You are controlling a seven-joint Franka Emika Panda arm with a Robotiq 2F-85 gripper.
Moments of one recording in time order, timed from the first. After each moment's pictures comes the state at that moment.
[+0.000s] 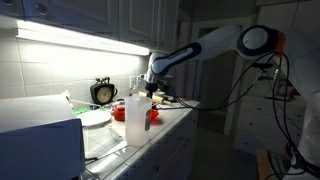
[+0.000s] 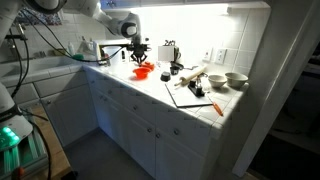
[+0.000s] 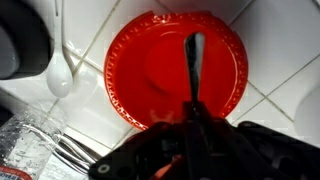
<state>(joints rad) -0.09 0.65 0.13 -1.43 -0.02 2.23 -0.71</state>
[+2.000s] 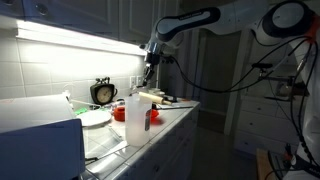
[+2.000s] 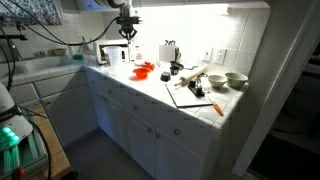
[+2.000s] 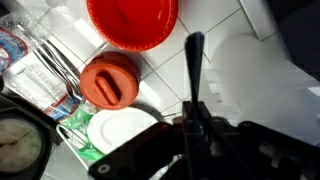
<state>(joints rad) -0.06 0.39 0.18 -1.44 0.09 2.03 -0.88</state>
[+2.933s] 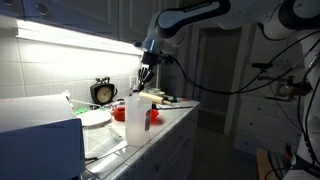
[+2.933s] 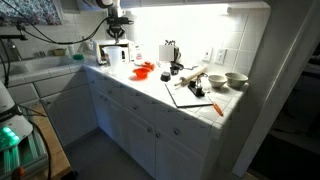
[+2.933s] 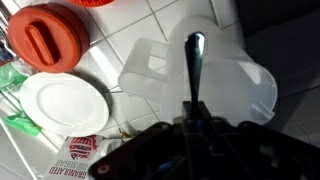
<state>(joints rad) 0.02 0.30 0.21 -1.58 0.13 2.07 -1.00</state>
